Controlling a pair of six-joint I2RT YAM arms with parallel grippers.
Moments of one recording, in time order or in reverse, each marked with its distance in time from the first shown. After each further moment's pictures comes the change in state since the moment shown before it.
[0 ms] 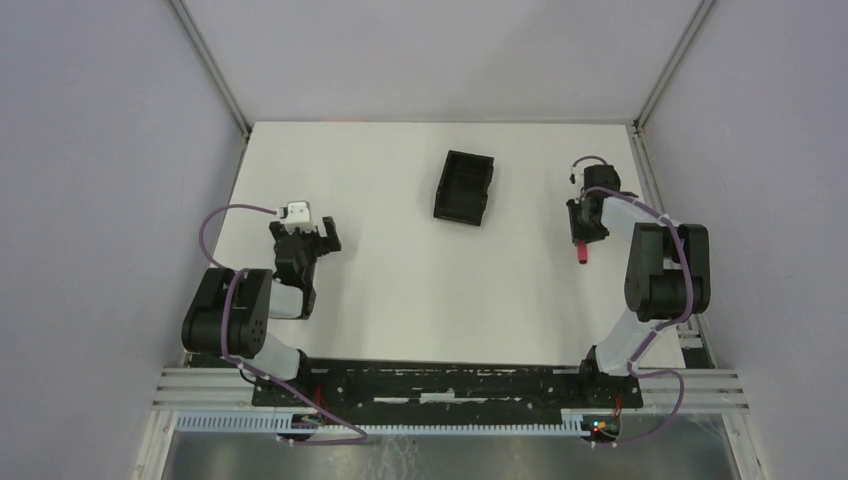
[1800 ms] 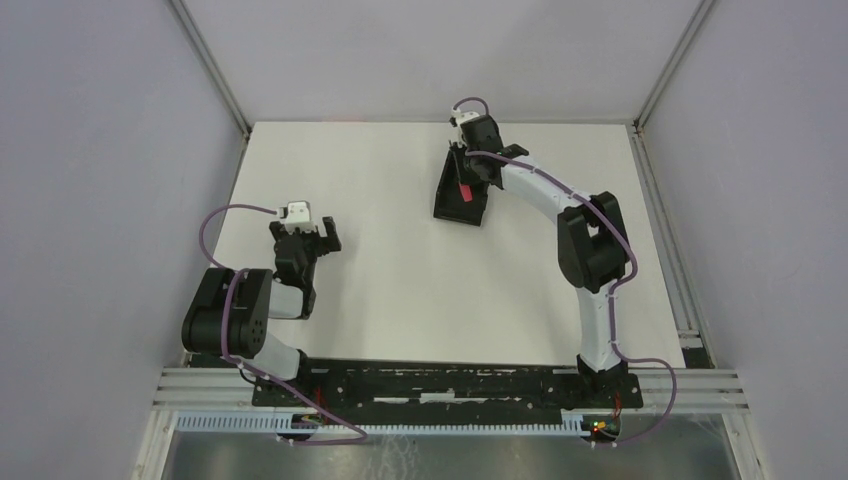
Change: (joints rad) left arm 0.000 0.000 0.000 0.000 0.000 0.000; right arm 0.537 0.362 0.724 0.026 -0.045 0.252
